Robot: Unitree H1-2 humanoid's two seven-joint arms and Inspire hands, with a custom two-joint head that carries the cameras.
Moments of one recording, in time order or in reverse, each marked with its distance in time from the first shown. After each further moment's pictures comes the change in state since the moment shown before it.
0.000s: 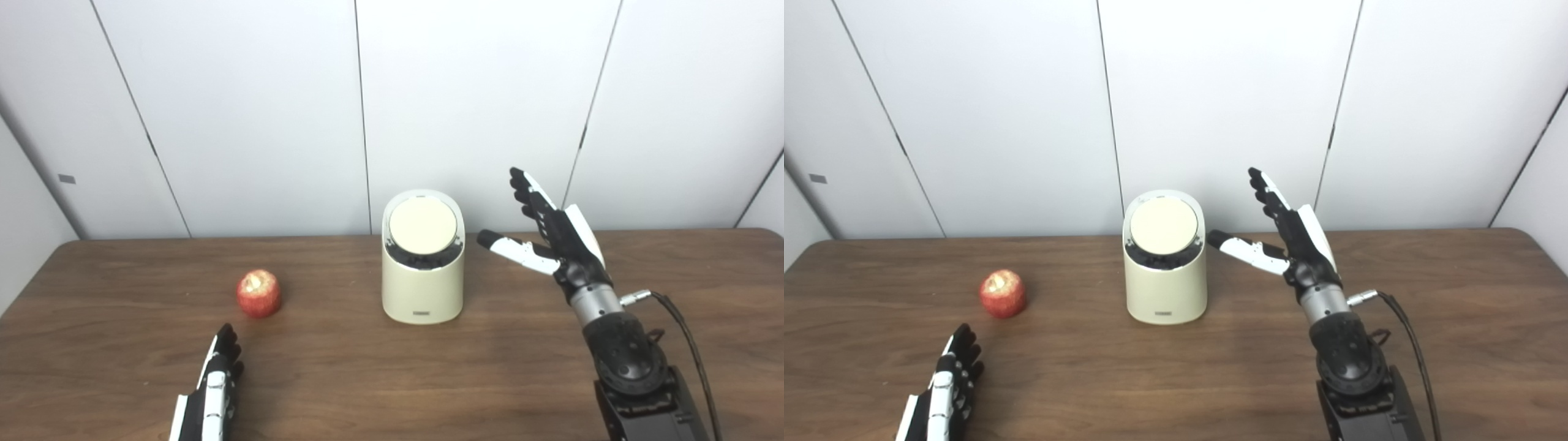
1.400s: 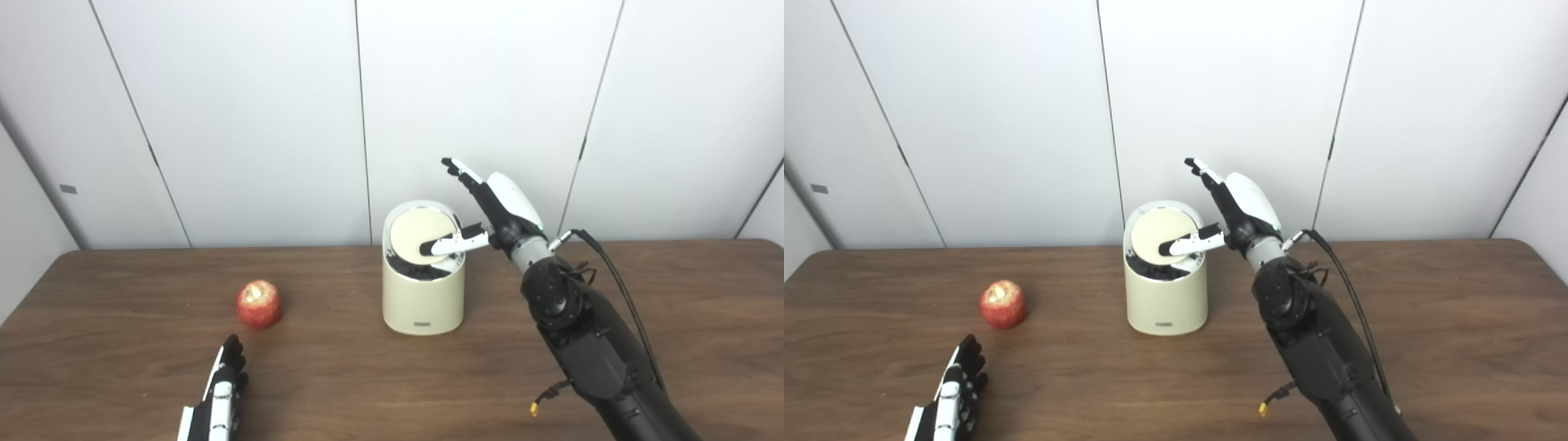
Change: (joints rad) left arm 0.006 -0.022 -0.016 -0.007 0.040 -0.003 0.017; right arm -0.271 -0.048 0.212 0.393 -0.251 -0.117 -0.051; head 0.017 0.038
